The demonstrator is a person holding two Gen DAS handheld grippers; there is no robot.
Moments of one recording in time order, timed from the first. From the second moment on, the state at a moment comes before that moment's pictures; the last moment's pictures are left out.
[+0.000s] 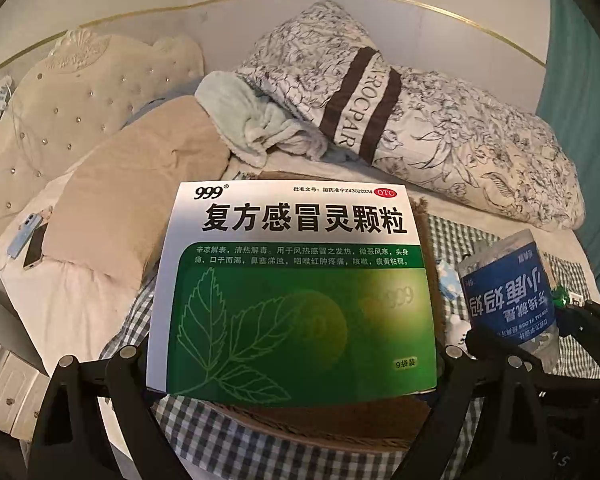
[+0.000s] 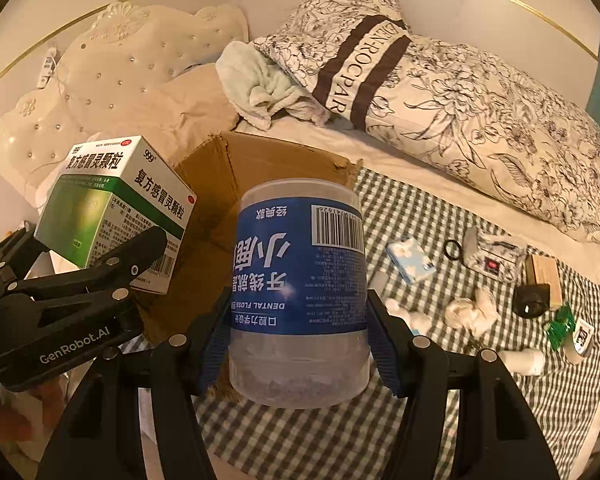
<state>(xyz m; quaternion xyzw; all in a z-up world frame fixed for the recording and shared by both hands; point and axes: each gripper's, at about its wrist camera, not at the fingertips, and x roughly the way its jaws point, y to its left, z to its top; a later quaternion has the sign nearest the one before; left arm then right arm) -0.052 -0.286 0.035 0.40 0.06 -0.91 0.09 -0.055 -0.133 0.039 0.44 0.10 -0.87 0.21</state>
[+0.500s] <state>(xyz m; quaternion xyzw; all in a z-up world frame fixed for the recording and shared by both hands) -0.099 -0.330 -0.008 0.43 0.08 -0.90 0.09 -0.115 -0.183 0.009 0.46 0.11 -0.86 0.20</state>
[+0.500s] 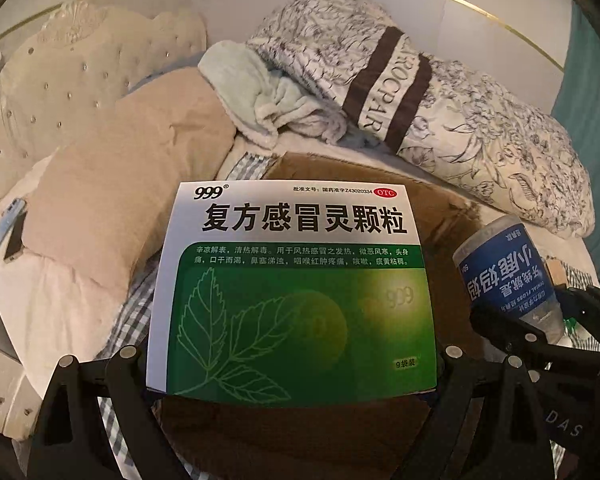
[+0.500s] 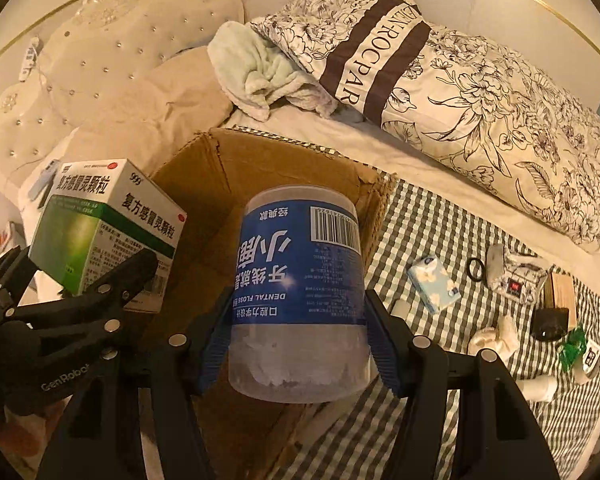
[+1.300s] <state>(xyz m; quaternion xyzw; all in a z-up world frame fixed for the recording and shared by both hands) -0.116 -0.322 -0.033 0.48 0.05 -0.87 0.10 -0.150 -0.199 -0.007 0.47 0.11 -0.85 0.19</state>
